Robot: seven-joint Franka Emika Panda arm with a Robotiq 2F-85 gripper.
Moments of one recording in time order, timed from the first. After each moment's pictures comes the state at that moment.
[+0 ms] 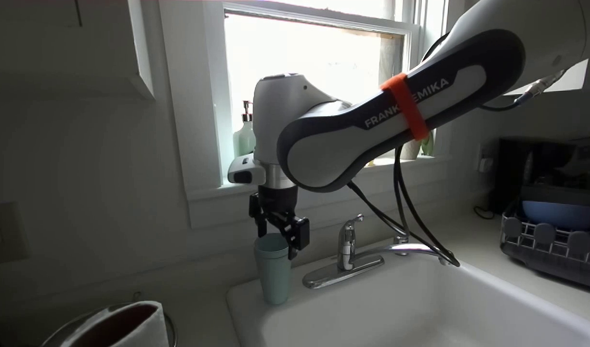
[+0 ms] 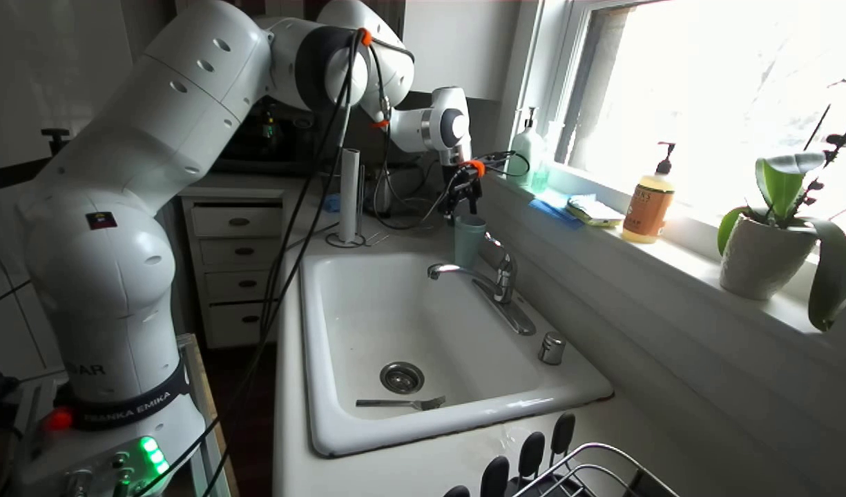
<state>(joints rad) 0.20 0.66 0.13 -1.35 -0.38 2.21 -1.14</state>
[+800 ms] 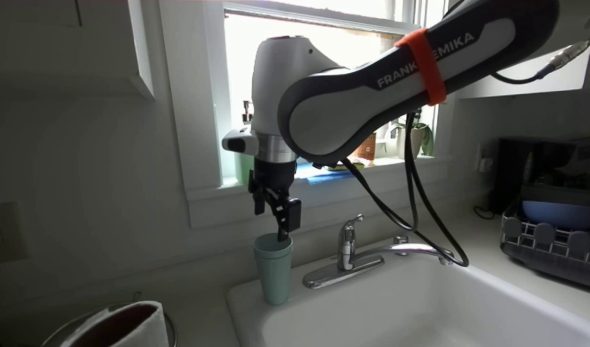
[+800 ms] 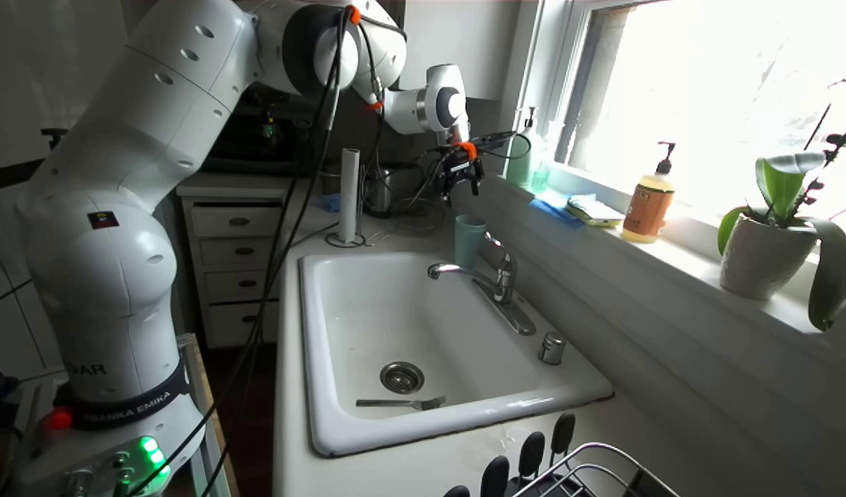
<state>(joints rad) 0.21 0.59 0.13 -1.37 -0.37 2.21 -0.94</state>
